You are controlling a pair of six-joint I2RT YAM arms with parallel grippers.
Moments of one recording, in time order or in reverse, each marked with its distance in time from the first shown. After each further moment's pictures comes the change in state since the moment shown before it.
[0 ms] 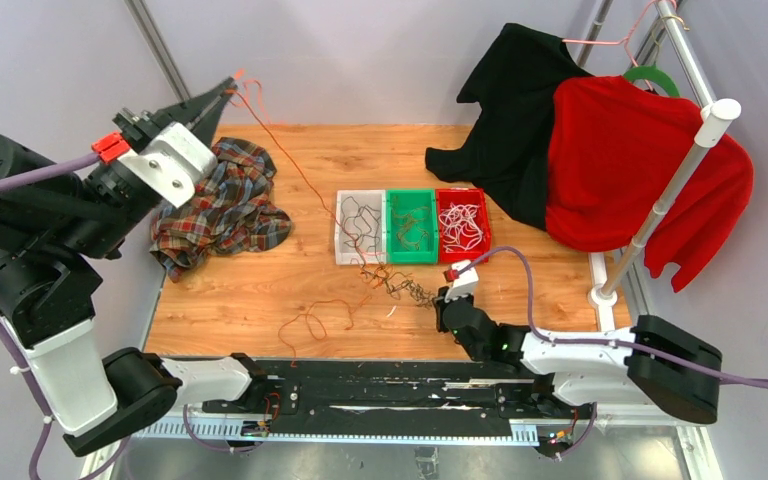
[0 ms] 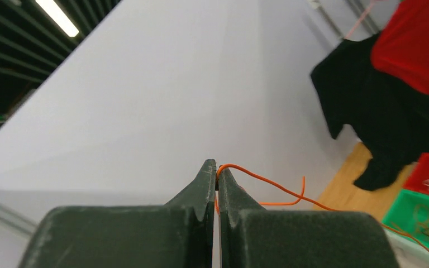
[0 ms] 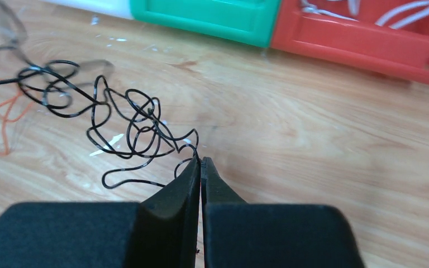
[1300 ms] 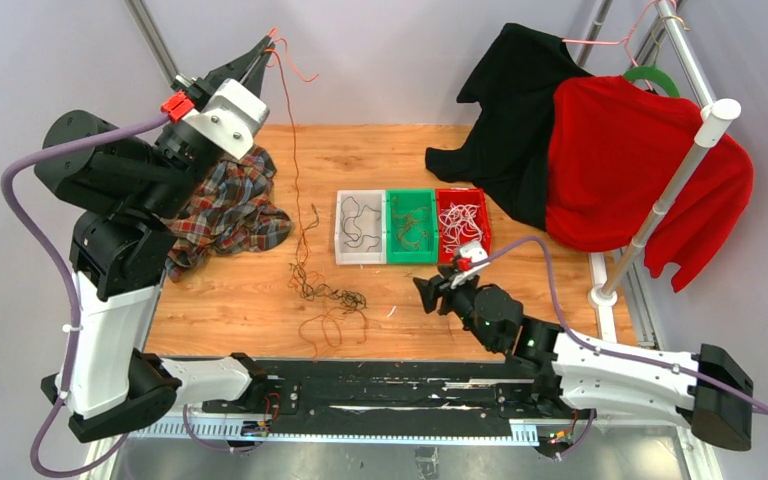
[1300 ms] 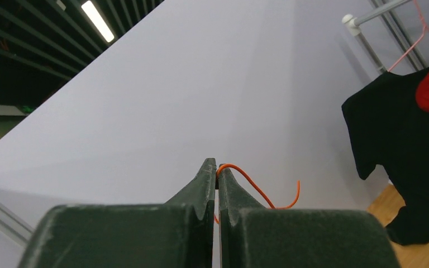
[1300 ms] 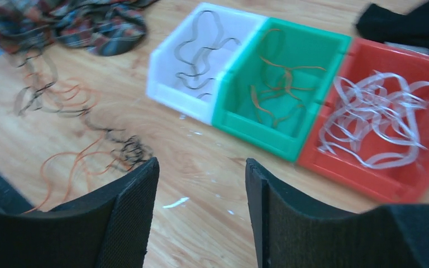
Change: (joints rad) left arm 0.000 -0.016 -0.306 0.488 -0.082 0.000; right arm 0.008 -0.369 0.114 -0.142 -0.011 -0.229
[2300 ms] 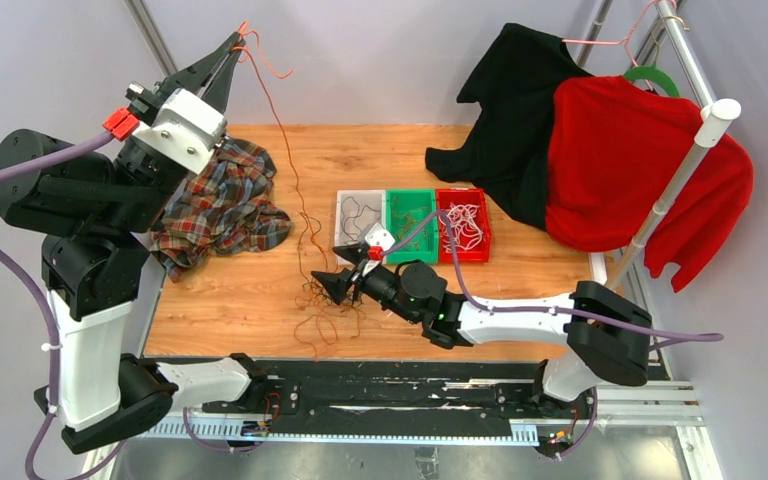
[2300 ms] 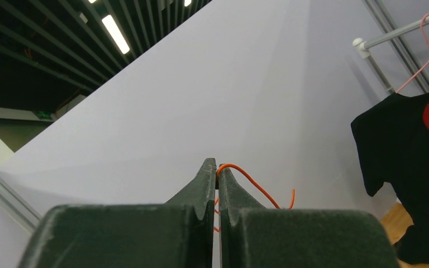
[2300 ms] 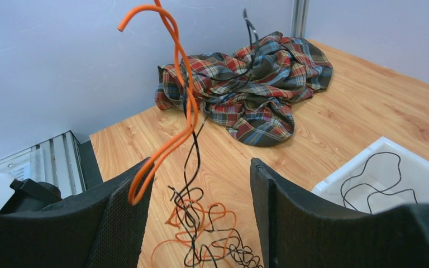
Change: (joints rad) left arm 0.000 -0.028 0.056 -0.020 0.007 -0.018; right arm 0.079 0.700 0.425 0.567 -0.411 -0.129
